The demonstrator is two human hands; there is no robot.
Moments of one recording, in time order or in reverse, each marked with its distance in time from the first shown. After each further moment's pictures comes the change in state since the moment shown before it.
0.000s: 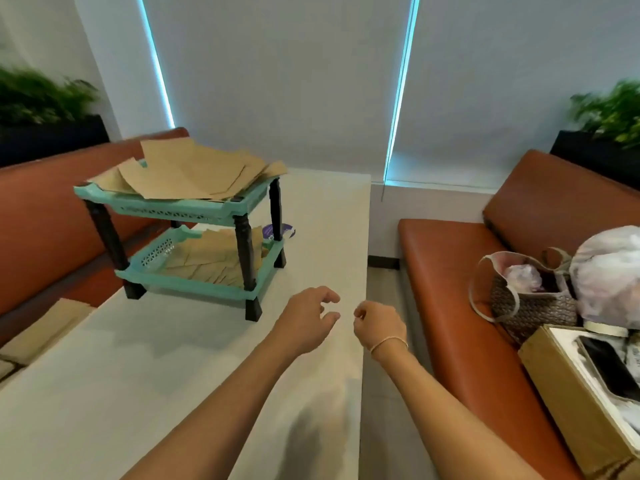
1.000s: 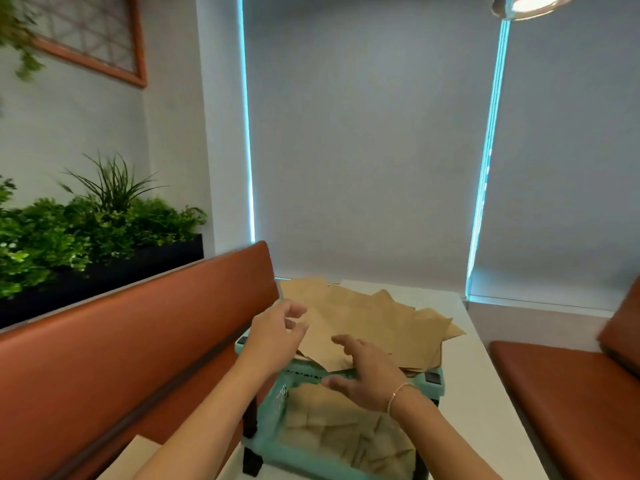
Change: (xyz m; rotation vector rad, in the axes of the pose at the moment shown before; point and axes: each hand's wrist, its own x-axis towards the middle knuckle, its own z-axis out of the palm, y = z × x) left_hand 0.084 -0.165 -0.338 -0.082 0.473 0.048; right_hand 0.075 -0.351 -0.013 0.026 -0.031 -0.611
